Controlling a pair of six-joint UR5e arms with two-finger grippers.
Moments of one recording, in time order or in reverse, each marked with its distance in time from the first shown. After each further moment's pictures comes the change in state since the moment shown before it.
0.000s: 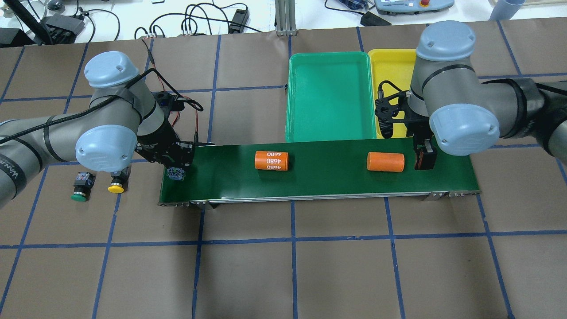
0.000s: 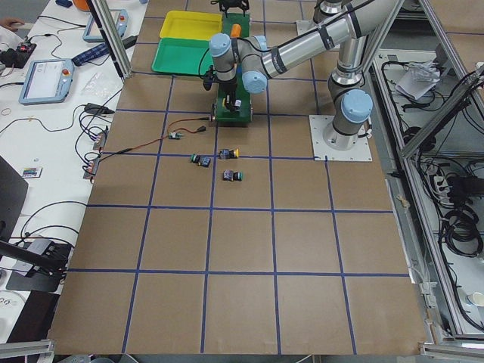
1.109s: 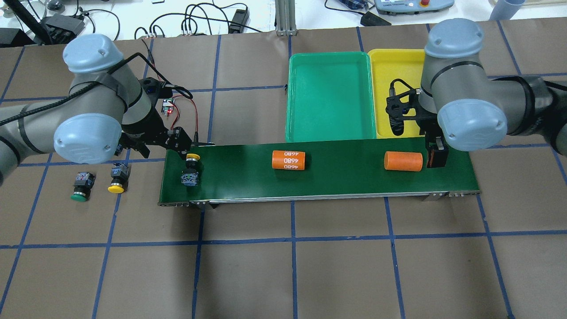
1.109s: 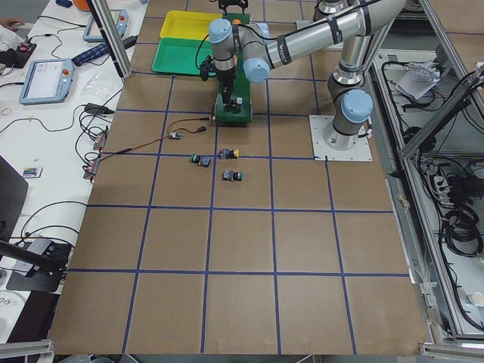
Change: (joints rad) left arm 0.021 0.071 0.089 -0.108 0.047 0.002; right arm -0.074 0.010 0.000 -0.012 0.058 -0.035
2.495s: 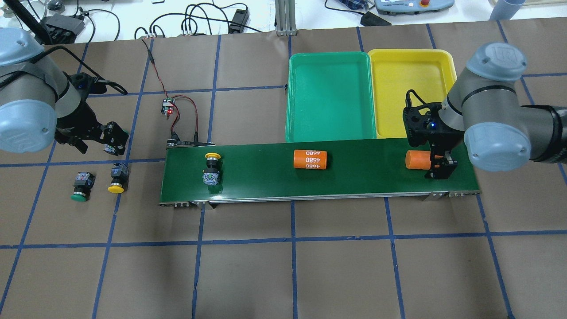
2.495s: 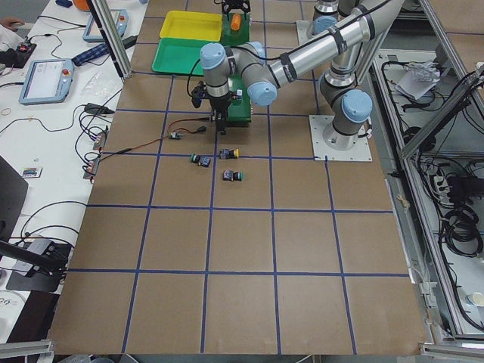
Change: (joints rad) left arm 0.259 -0.052 0.007 0.074 0.064 0.222; right arm -0.089 -0.026 0.127 -0.121 0.183 -0.160
